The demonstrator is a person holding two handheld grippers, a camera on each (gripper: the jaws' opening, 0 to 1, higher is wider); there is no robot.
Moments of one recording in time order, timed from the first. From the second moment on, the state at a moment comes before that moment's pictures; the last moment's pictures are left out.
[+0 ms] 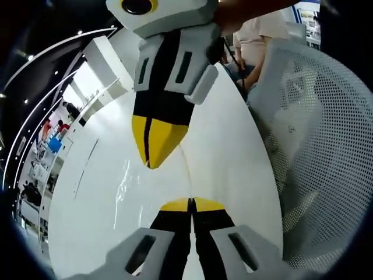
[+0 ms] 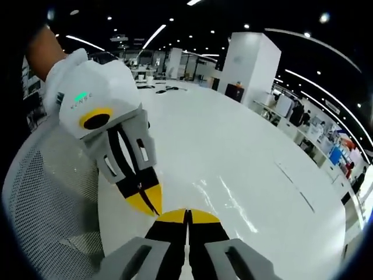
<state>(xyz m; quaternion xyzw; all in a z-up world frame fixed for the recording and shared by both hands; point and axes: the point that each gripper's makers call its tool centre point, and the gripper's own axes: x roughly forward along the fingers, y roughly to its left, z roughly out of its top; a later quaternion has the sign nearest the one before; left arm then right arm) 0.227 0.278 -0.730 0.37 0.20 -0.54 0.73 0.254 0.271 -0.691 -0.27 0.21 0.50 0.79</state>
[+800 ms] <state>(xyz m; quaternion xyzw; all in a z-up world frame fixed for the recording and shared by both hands) 0.250 0.284 -0.711 0.33 0.23 -0.47 0.78 0.255 0.280 -0.644 -0.30 0.08 0.47 0.83</state>
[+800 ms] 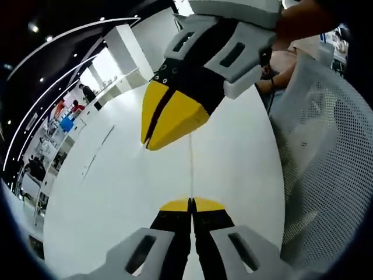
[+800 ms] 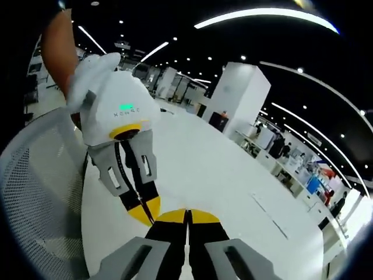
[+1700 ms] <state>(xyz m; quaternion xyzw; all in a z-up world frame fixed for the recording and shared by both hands) 0.242 0.280 -0.725 0.34 0.25 -0.49 0.77 0.267 0.271 -0.669 -0.32 0.11 0.46 0.82</state>
